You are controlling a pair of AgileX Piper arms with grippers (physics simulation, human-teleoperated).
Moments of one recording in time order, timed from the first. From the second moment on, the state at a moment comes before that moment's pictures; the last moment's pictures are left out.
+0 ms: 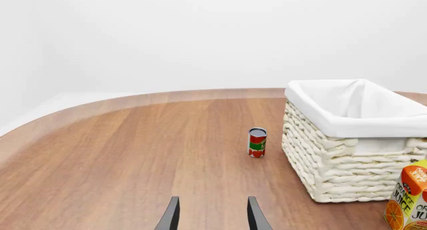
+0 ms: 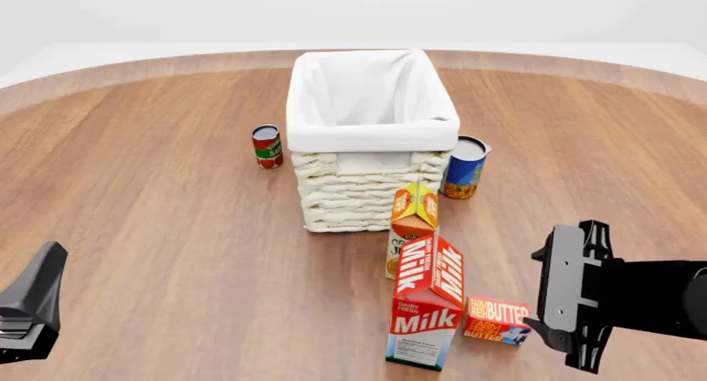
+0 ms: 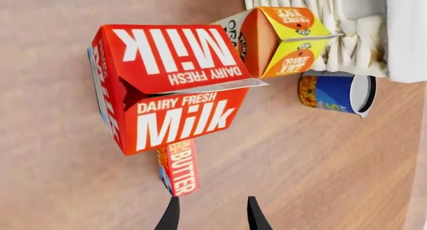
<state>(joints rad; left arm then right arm) 0.00 0.00 0.00 0.00 0.00 0.34 1.03 -0.40 0.40 -1.03</state>
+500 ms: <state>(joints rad) 0.00 0.00 0.00 0.00 0.00 0.37 1.13 -0.35 0.29 -1.00</state>
